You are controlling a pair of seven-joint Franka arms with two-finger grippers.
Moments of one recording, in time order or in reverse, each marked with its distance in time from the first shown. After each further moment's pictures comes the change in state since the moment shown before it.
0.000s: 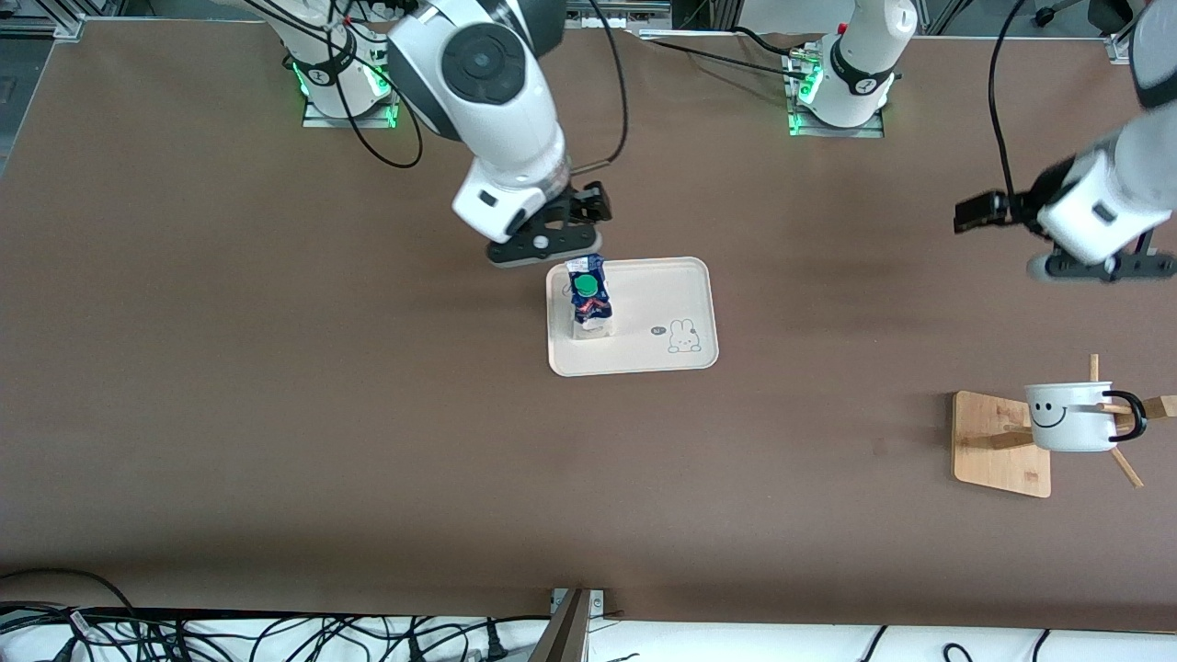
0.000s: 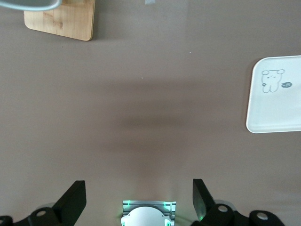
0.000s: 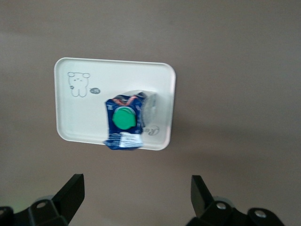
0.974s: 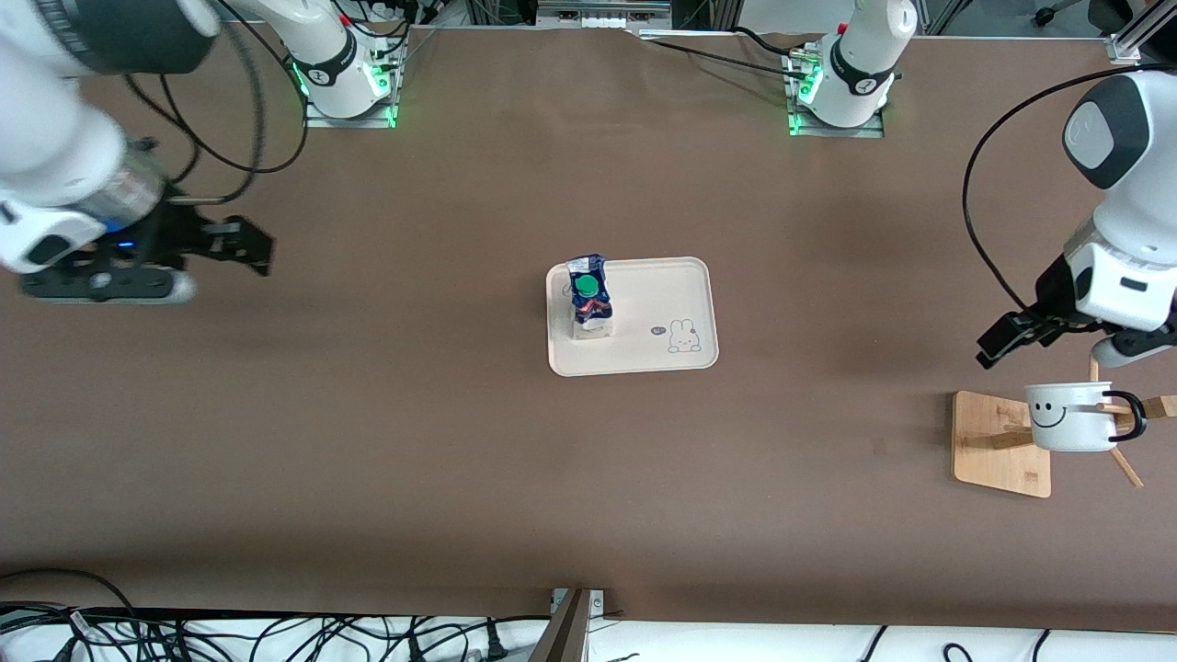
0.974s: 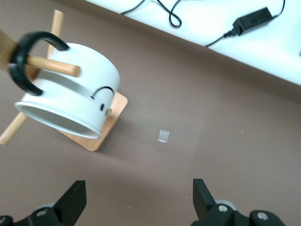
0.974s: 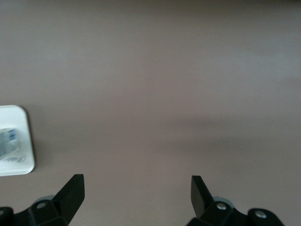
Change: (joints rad) left arm 0.073 -0.077 -0.004 -0.358 0.014 0.881 -0.308; right arm -0.039 -0.169 -0.592 -0.003 -0.003 -0.209 -0.459
